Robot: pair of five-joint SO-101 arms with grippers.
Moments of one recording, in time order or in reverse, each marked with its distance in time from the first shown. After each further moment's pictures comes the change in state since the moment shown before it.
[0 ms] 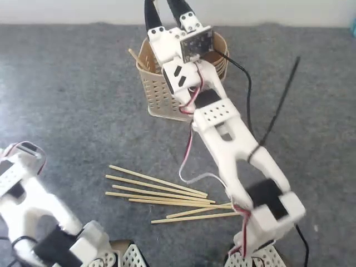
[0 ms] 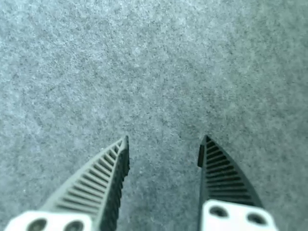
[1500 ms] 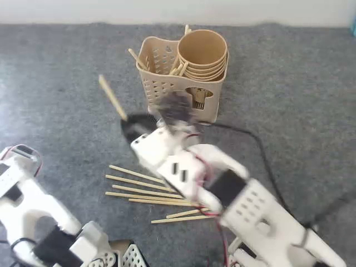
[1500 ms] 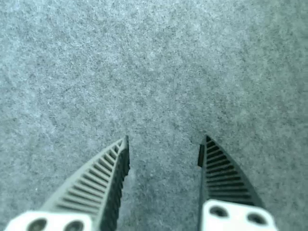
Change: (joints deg) left arm -2.3 0.0 0.0 0.0 -0.2; right arm -20.6 -51.4 32.1 54.9 -9.8
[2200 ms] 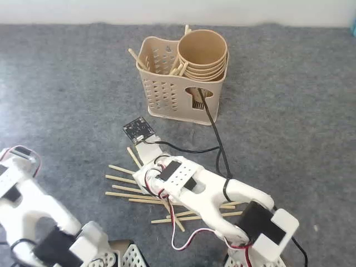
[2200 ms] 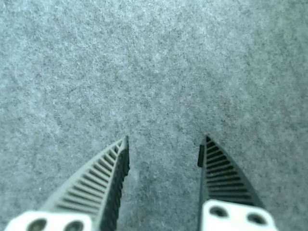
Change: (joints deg) left arm -0.8 0.0 0.0 0.0 0.3; right arm -4.5 48.9 2.2 0.4 -9.7
